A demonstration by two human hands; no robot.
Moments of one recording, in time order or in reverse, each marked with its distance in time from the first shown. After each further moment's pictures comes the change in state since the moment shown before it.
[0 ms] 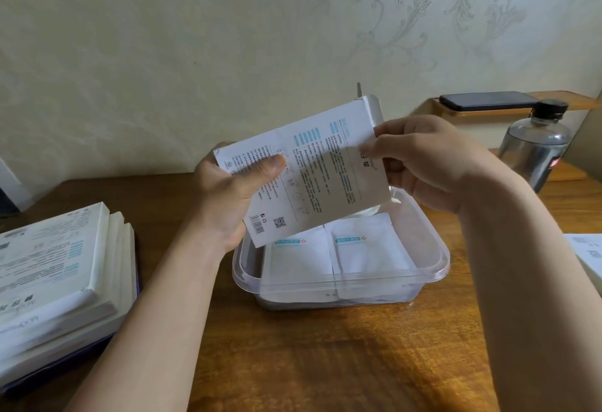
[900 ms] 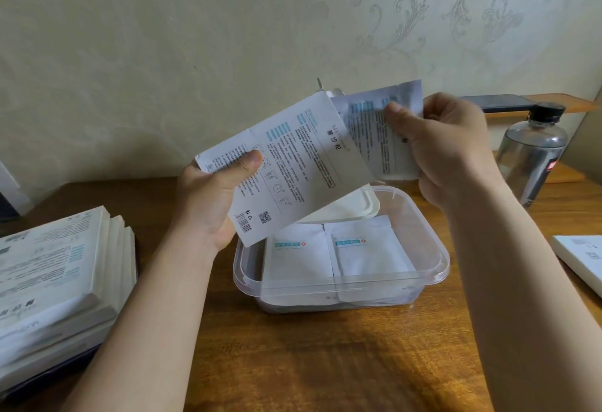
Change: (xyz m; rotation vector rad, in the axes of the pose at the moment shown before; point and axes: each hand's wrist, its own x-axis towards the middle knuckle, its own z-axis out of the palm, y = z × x) left_hand 0.002 0.009 -0.007 -0.047 0.151 -0.094; right_hand 0.007 -0.002 0.004 0.080 0.526 -0.214
